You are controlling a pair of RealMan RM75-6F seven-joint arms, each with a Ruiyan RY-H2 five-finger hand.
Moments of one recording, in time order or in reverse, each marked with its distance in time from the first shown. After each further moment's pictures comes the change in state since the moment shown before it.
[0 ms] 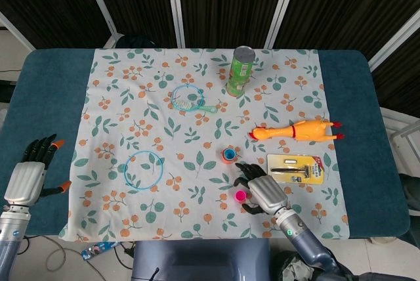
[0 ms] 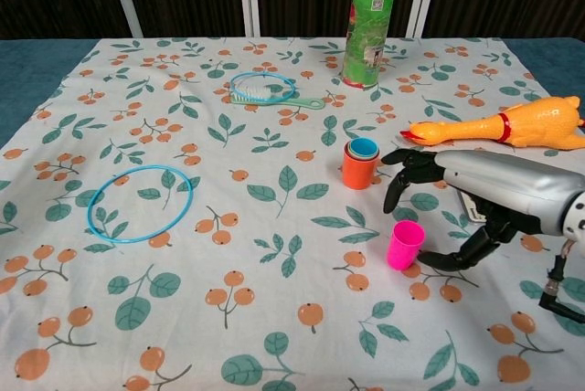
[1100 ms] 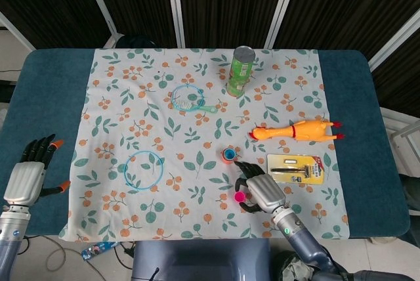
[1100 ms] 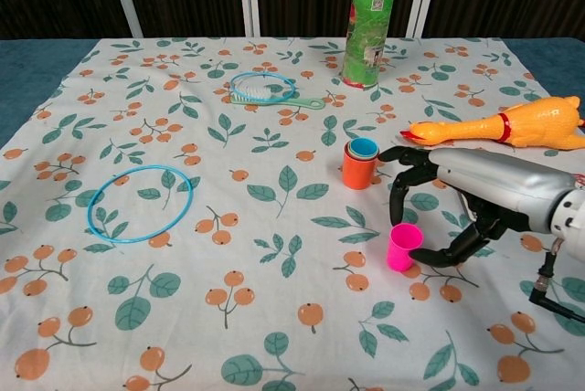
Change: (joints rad) left arm 0.016 -0.001 -0.026 -0.009 -0.003 -0.020 0.027; right arm 0.024 -0.028 -0.008 0.014 0.034 0.029 -0.007
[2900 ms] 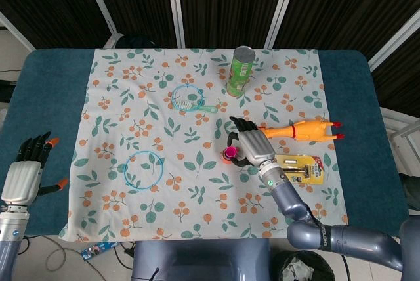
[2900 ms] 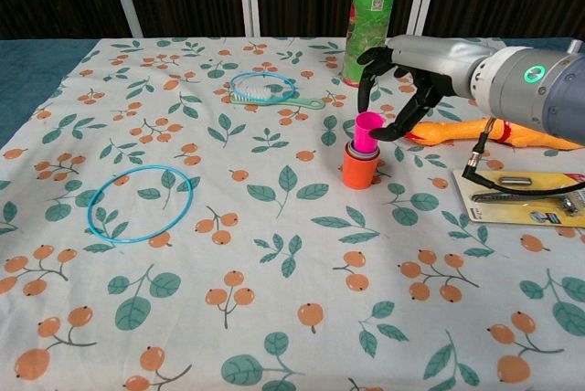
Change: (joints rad) left arm 0.022 -0.020 -0.032 0.011 0.005 0.028 0.025; right arm 0.305 -0.006 0.210 0.099 0.432 -0.056 -0.113
